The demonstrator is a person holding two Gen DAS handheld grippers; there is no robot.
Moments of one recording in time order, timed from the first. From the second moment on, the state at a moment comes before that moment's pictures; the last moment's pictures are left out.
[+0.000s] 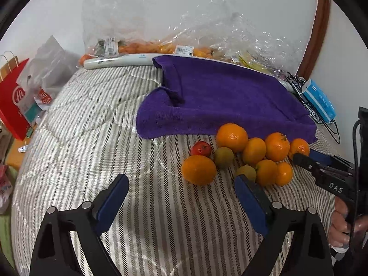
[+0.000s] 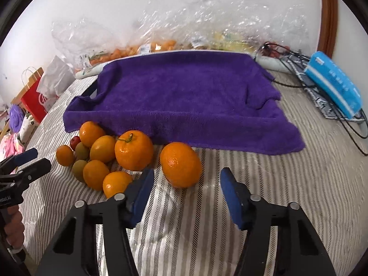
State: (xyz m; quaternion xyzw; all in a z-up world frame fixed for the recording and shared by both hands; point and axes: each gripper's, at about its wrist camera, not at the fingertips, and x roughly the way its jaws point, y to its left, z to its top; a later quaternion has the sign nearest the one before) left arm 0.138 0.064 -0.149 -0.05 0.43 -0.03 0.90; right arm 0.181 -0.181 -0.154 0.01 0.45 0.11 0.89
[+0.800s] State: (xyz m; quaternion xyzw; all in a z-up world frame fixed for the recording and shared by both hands) left arm 0.158 0.059 -0.169 -0.04 0.42 -0.08 0.90; right arm 0.195 -0.166 -0.164 -0.02 0.43 0.13 0.89
